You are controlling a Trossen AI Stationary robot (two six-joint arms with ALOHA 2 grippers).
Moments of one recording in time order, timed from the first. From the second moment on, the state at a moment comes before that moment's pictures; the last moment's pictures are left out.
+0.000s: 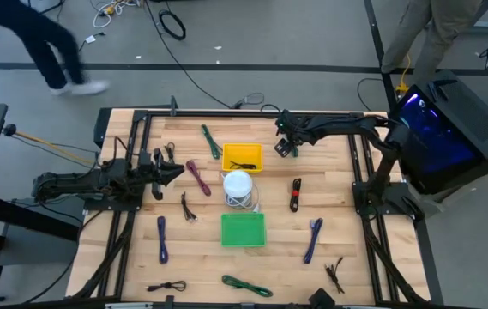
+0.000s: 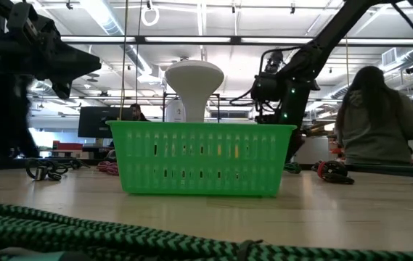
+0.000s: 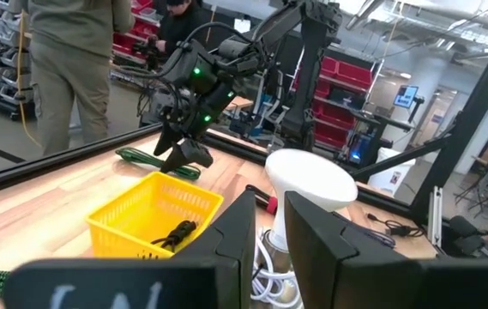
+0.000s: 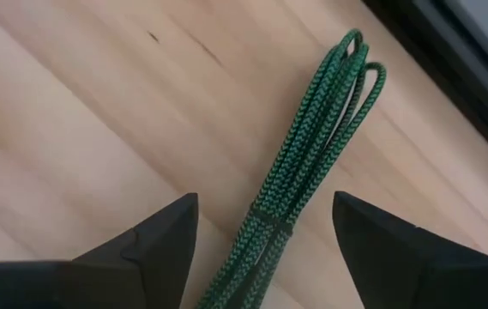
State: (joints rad) left arm 0.04 0.01 0.01 0.07 -0.19 -0.31; right arm -0.58 1.81 1.02 -0.41 0.26 0.15
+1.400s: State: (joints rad) left arm 0.04 0.01 0.01 0.07 -0.19 -0.30; right arm -0.03 1.34 1.25 -0.77 0.25 0.27
